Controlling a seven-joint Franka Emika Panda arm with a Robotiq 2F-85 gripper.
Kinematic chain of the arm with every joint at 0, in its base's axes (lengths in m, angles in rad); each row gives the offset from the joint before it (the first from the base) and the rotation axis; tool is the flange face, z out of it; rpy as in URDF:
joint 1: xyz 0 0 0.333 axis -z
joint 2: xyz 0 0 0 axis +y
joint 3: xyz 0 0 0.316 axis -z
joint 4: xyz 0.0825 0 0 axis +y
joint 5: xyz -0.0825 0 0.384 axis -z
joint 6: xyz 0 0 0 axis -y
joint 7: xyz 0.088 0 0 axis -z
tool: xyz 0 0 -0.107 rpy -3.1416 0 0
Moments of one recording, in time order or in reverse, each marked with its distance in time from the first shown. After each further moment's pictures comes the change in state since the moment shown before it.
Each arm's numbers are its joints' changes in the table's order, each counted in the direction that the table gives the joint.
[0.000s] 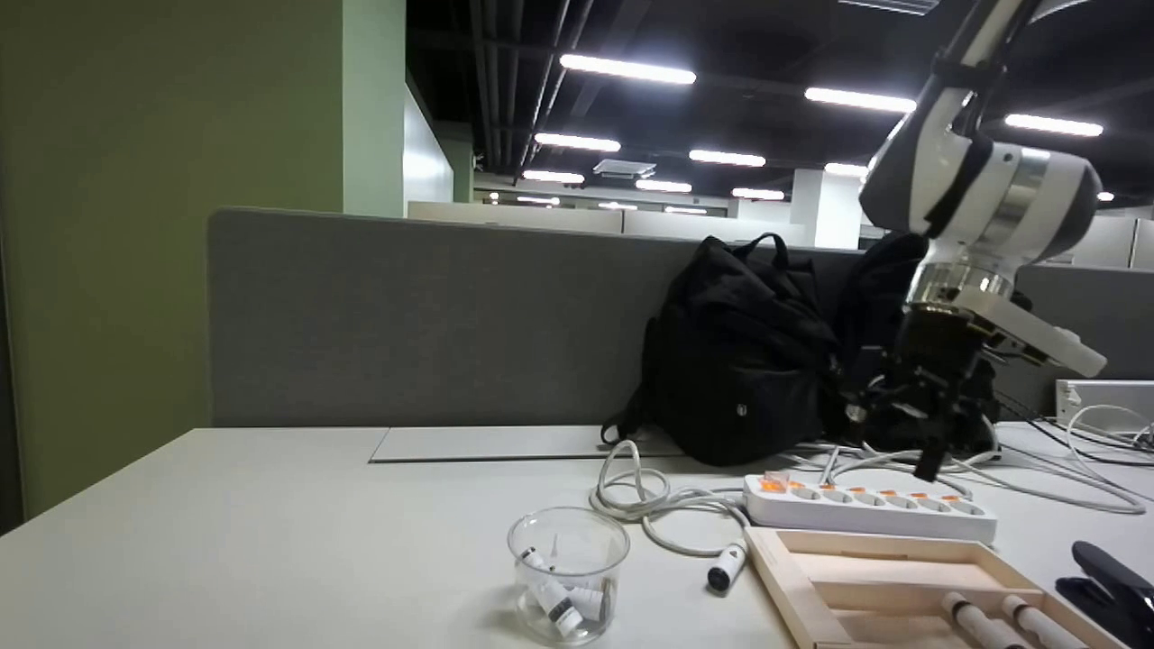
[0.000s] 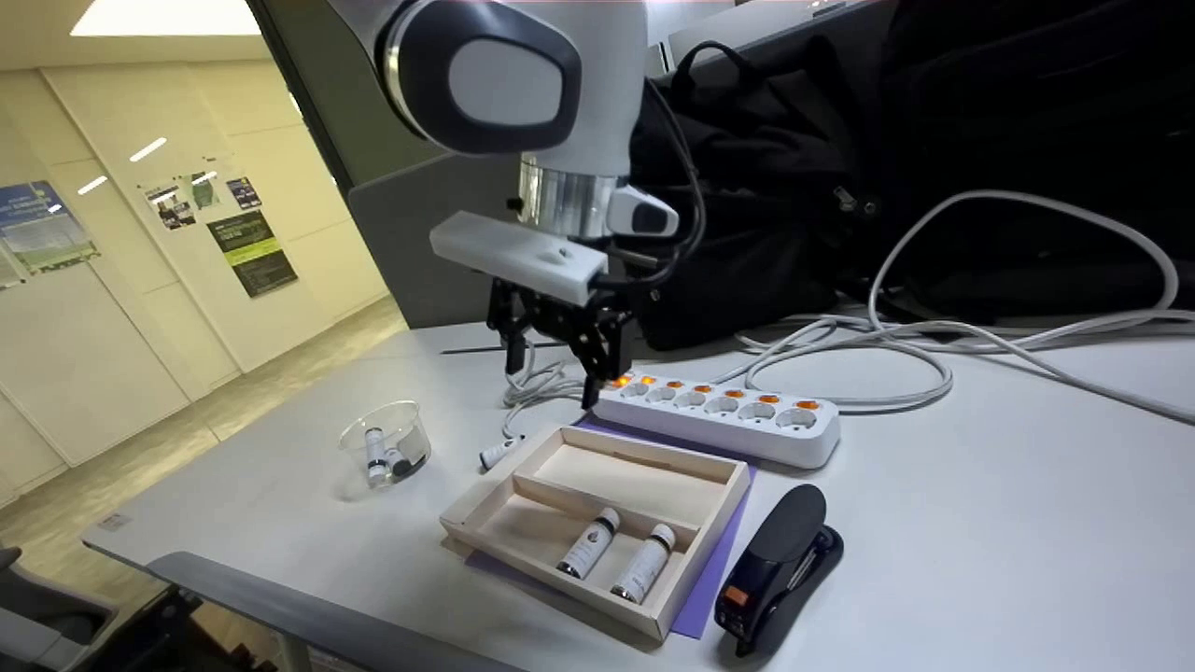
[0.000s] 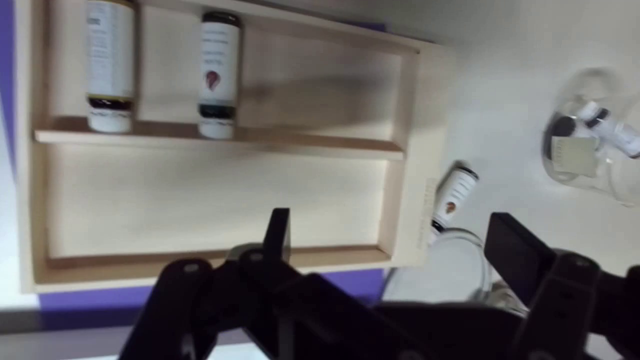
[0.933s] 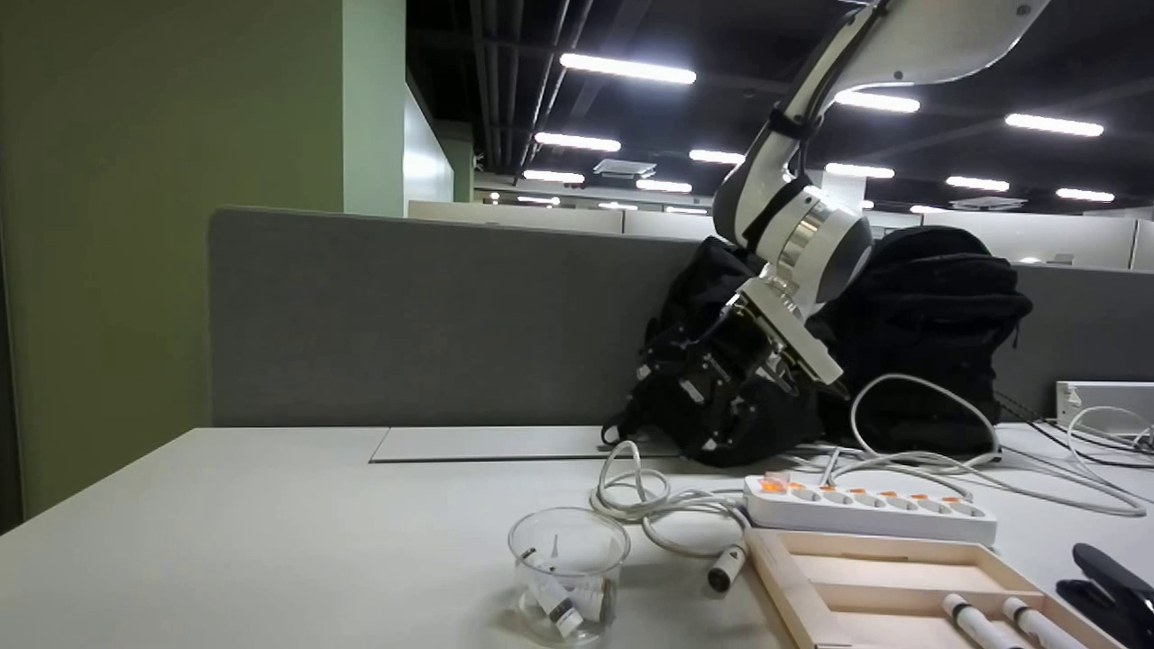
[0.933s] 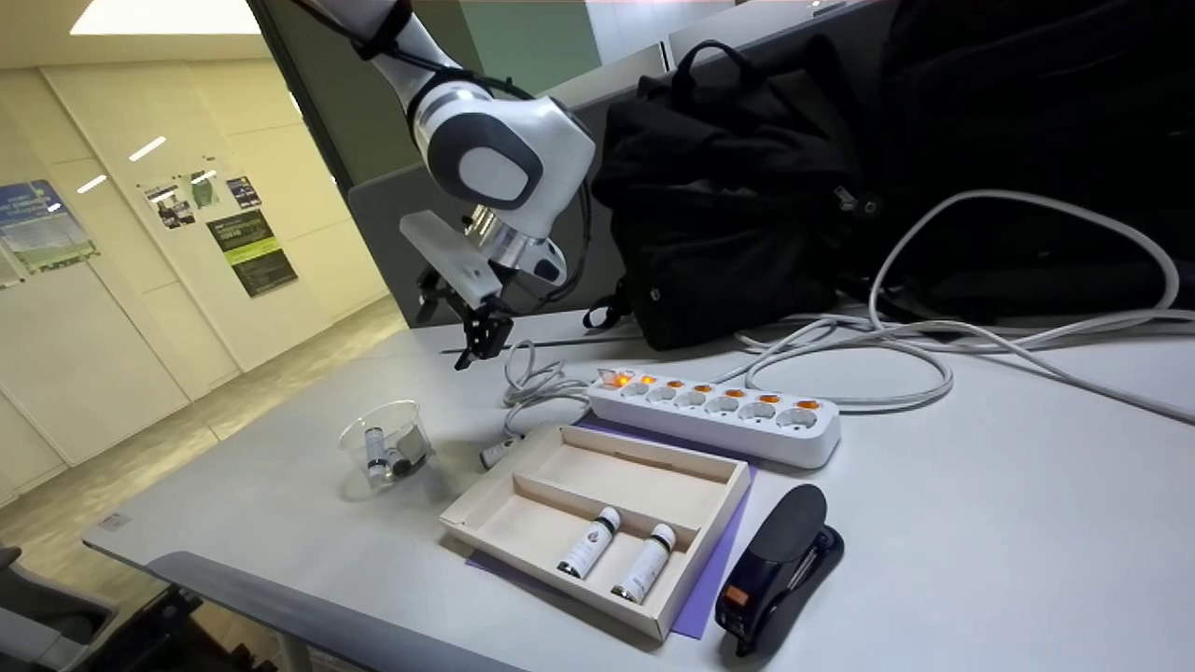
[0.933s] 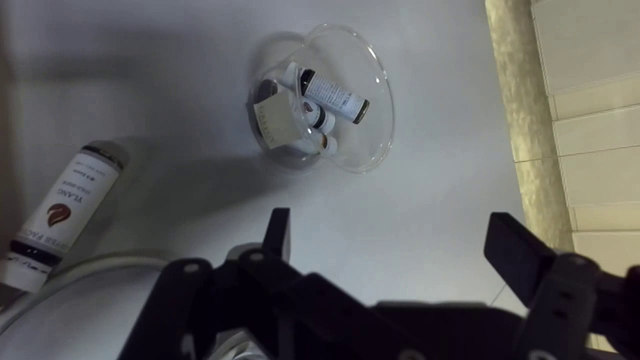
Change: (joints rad) arm -0.240 0.323 -0.048 -0.429 -0.368 -0.325 0.136
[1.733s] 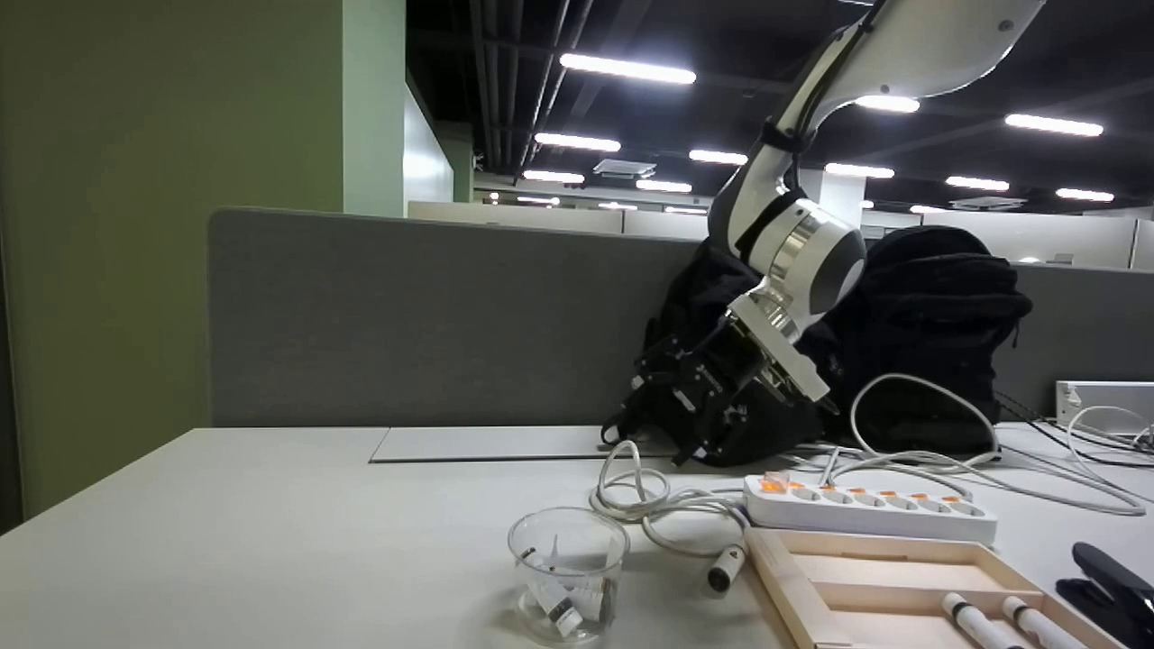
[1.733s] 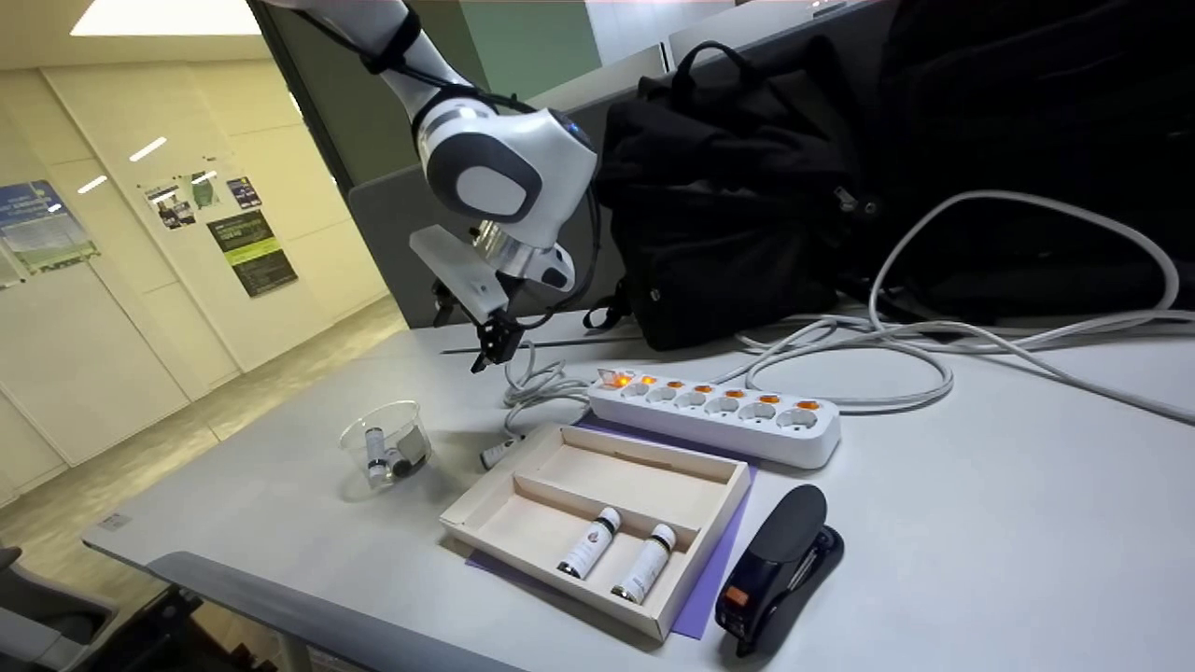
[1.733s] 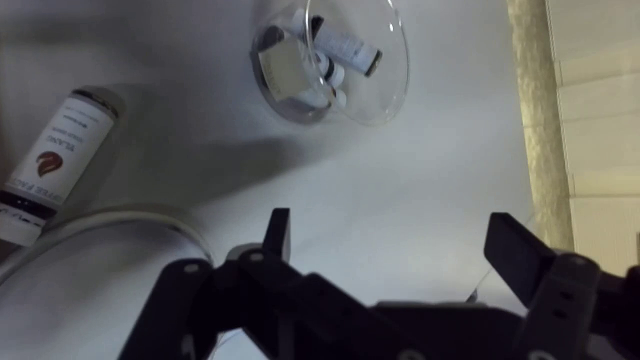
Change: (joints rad) arm -0.028 0.027 0.016 -0.004 -0.089 0.111 -0.047
